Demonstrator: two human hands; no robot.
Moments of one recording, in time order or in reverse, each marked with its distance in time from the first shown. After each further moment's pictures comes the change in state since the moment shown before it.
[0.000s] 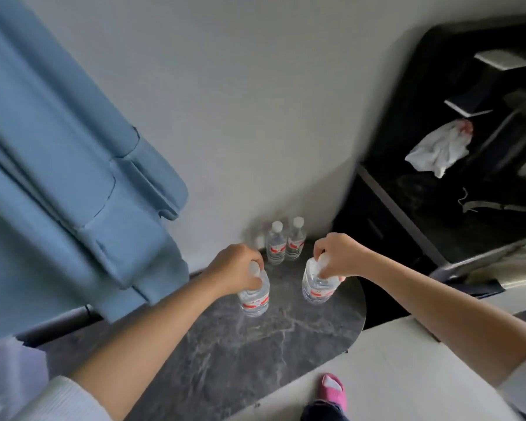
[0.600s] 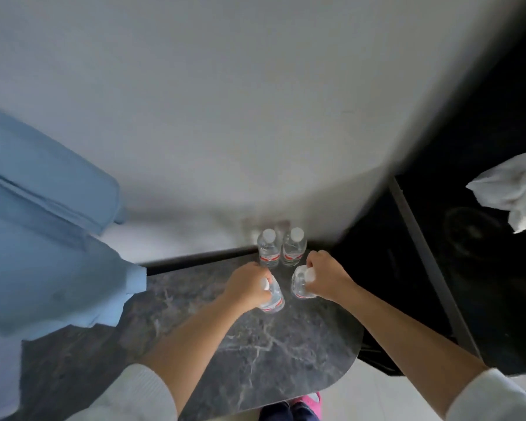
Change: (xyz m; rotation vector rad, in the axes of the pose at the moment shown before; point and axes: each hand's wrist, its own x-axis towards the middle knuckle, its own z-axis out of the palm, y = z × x) left_hand 0.159 0.019 0.092 -0.089 -0.114 -0.282; right_hand 0.161 0.087 0.024 0.067 -0.100 -0.001
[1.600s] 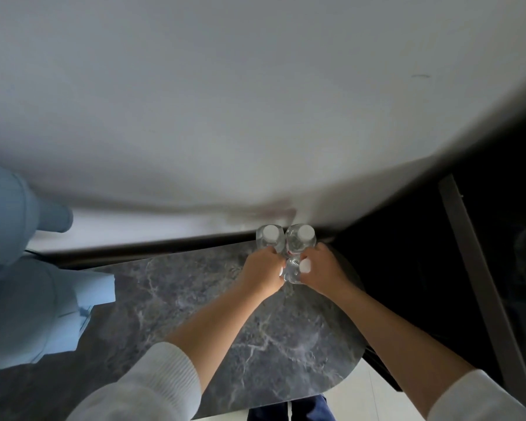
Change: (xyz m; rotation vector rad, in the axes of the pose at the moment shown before) left_hand 0.100 -0.007 0.031 0.105 -0.027 0.053; right_hand 0.099 0.014 0.042 0.140 -0.044 0.022
